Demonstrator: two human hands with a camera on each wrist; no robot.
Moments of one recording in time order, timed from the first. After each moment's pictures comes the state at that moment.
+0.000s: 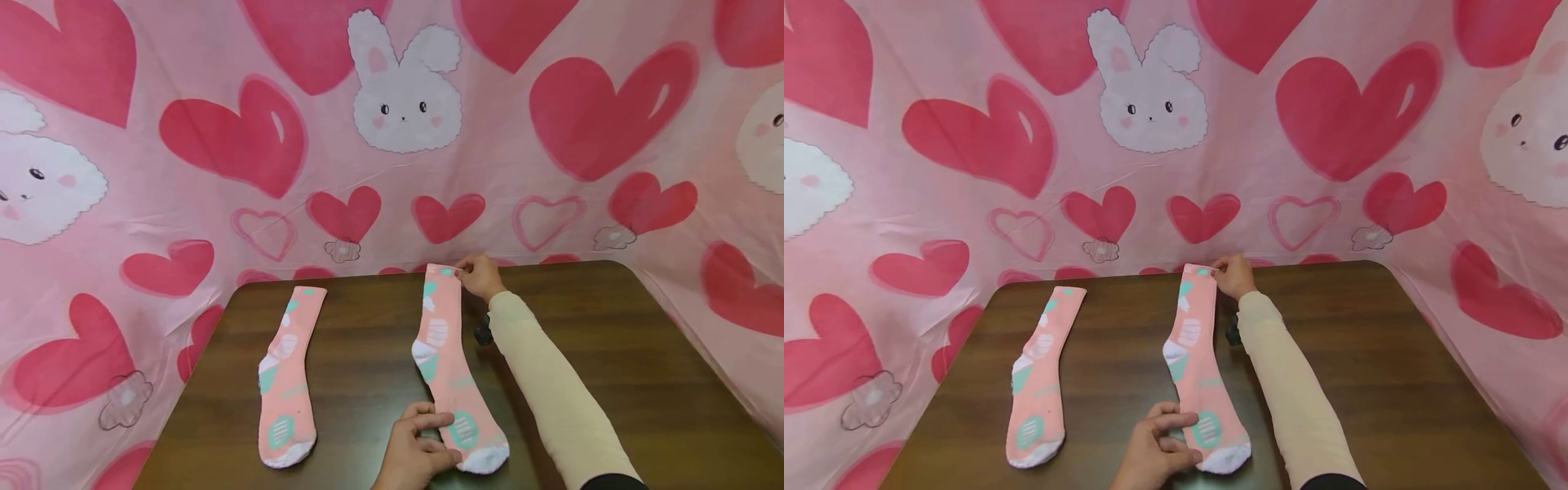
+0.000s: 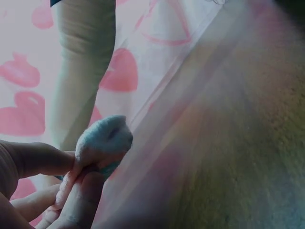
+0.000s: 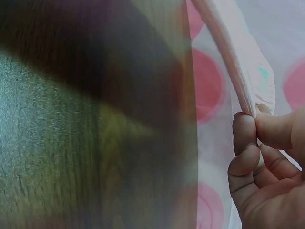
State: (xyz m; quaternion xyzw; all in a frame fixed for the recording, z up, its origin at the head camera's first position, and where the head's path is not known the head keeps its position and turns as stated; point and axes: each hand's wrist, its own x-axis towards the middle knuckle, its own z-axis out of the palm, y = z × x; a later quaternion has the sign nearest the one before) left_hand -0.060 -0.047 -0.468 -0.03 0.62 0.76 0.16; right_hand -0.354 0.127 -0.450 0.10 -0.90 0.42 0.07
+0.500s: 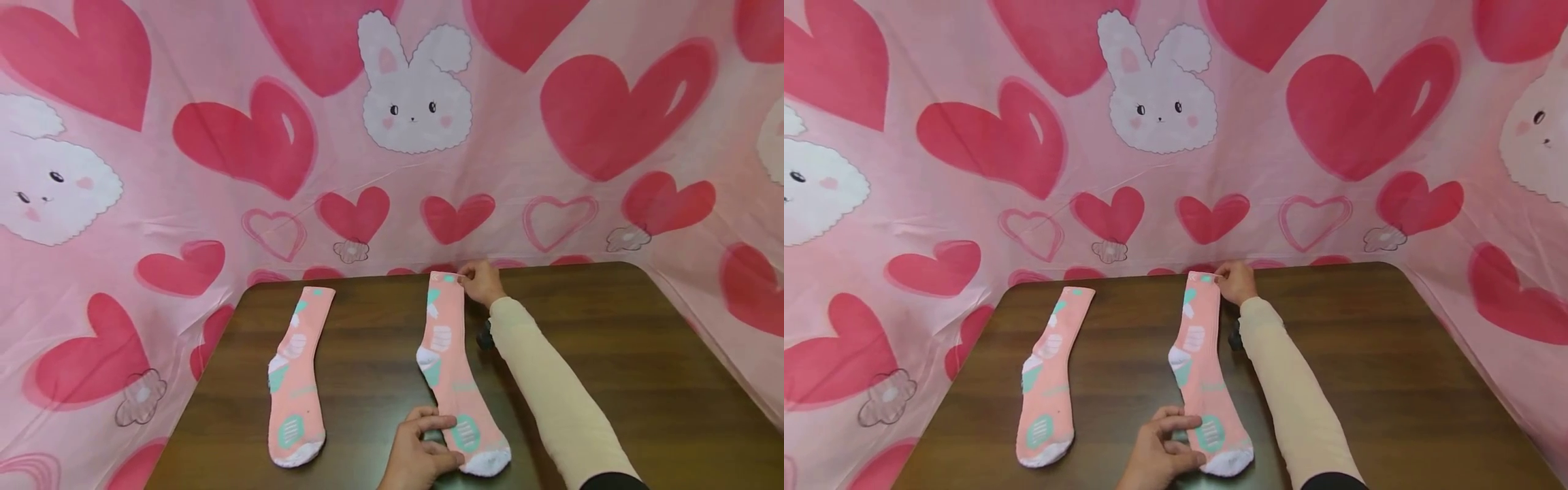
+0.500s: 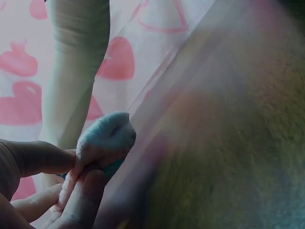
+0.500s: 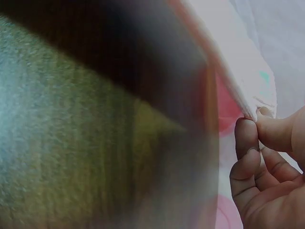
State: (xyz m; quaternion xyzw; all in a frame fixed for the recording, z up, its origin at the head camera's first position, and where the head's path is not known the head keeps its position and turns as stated) left_hand -0.062 -0.054 -0.481 -0.04 0.64 0.76 0.14; right_hand -0.355 0.114 -0.467 0.10 -0.90 0.42 0.07
